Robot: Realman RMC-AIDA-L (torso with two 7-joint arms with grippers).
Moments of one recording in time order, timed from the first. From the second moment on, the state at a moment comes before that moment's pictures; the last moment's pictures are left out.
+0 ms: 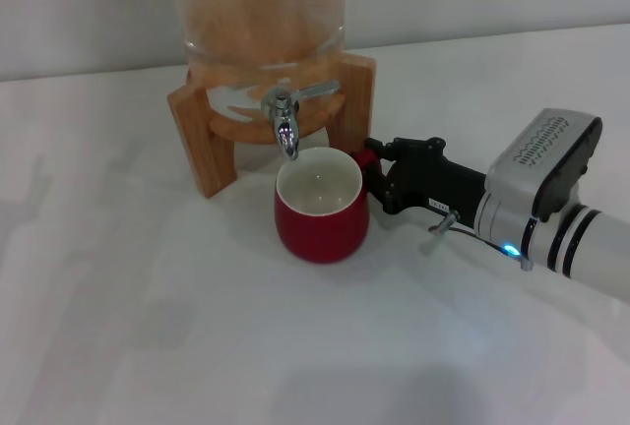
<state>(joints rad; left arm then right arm) -0.32 -2.08 1.71 0.34 -0.26 1.36 -0.30 0.52 2.02 -2.17 -0.36 0.09 -0.83 0.49</state>
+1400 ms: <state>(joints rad) -0.32 -2.08 1.71 0.34 -0.24 1.36 -0.30 0.53 2.03 -2.17 -0.42 0.09 -0.77 0.49</state>
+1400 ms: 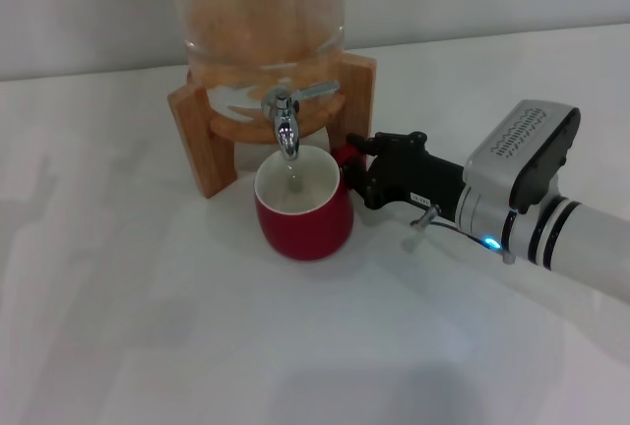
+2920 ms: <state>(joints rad) -0.32 -2.08 1.71 0.33 -0.23 1.36 -0.30 0.53 2.02 -2.17 -0.41 0.09 -0.75 0.49</state>
